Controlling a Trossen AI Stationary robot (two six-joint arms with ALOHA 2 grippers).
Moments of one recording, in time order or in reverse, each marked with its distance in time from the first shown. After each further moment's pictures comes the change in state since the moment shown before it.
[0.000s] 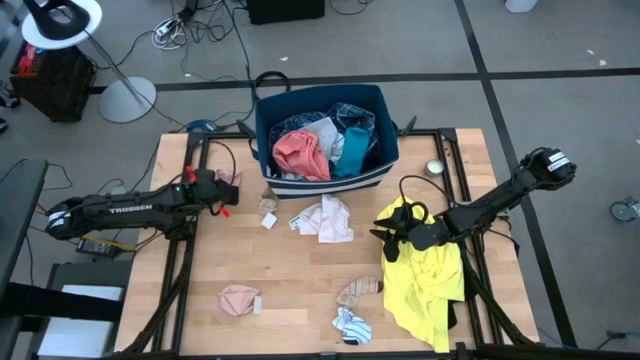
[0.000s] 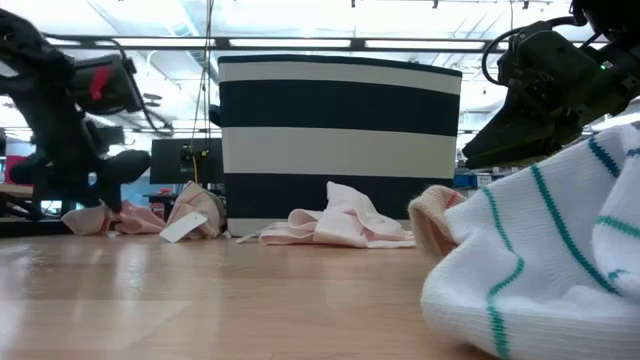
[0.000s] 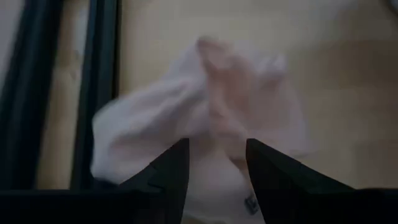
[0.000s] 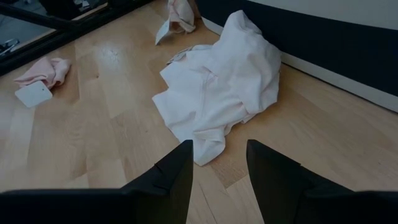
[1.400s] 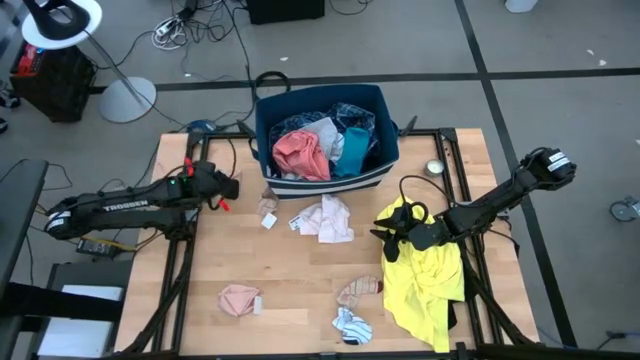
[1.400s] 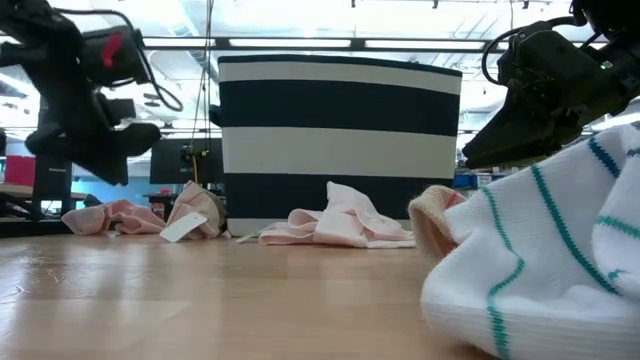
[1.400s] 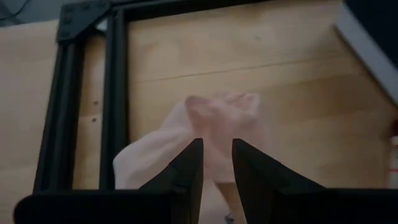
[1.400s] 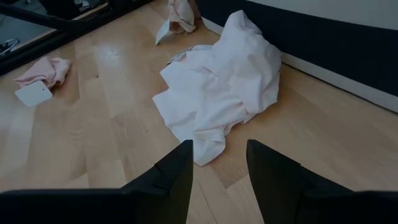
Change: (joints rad) left arm 0.000 -0.001 0.158 -0.127 -0.055 0.079; right arm 0.000 0.000 0.000 0.000 0.000 -0.001
